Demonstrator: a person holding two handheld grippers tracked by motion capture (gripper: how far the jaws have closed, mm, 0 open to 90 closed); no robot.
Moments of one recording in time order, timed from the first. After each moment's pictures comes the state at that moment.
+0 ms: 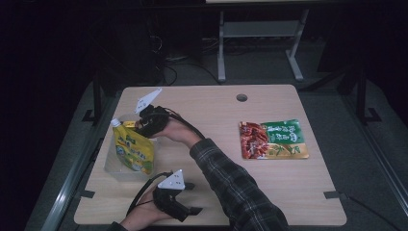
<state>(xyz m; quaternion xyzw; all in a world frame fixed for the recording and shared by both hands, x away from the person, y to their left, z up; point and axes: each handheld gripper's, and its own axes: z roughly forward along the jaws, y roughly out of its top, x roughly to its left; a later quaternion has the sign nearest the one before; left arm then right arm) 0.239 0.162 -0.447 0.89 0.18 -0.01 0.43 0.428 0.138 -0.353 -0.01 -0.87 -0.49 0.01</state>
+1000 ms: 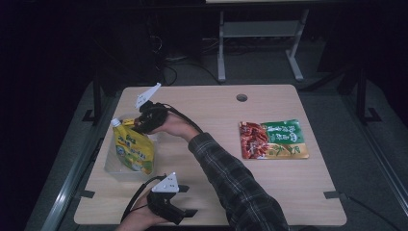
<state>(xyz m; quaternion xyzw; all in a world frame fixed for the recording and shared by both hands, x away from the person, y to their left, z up) 0.228 0.177 -0.450 0.88 0.21 0.00 0.43 0.450 0.146 -0.360 0.00 -0.87 -0.49 0.06</state>
